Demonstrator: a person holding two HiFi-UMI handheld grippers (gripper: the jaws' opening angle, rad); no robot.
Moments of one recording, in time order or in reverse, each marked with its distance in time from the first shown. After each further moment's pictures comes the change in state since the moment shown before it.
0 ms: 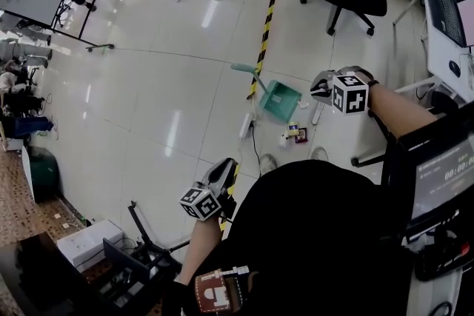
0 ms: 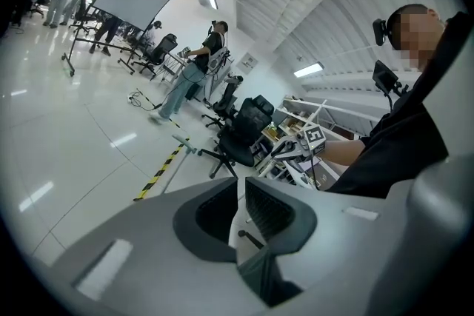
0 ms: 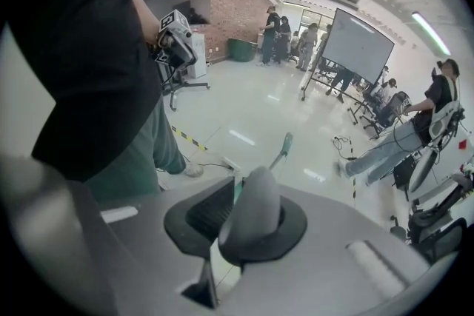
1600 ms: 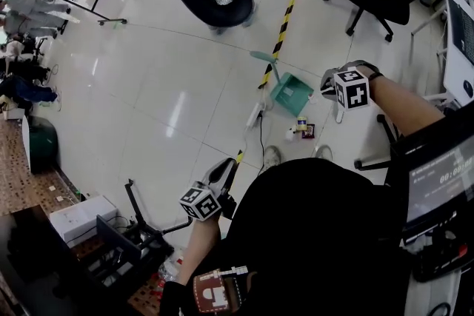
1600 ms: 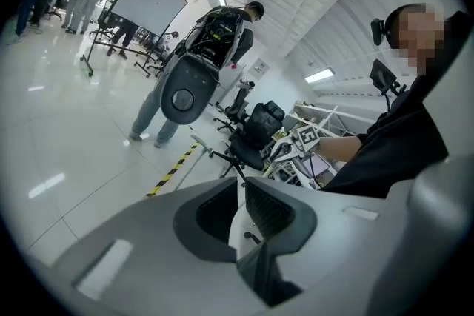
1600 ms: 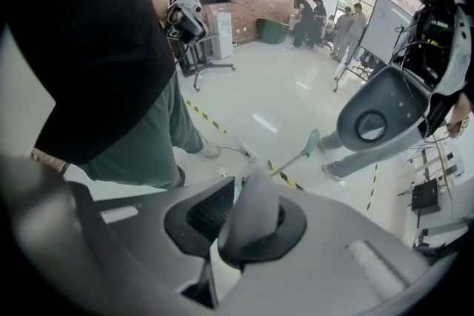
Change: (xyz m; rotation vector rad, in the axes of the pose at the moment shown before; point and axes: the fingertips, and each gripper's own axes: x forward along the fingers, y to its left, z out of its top) left arm -0.052 0.020 -0.014 -0.050 -0.041 0.076; right arm 0.042 0.007 0.014 -0.160 0.149 0.180
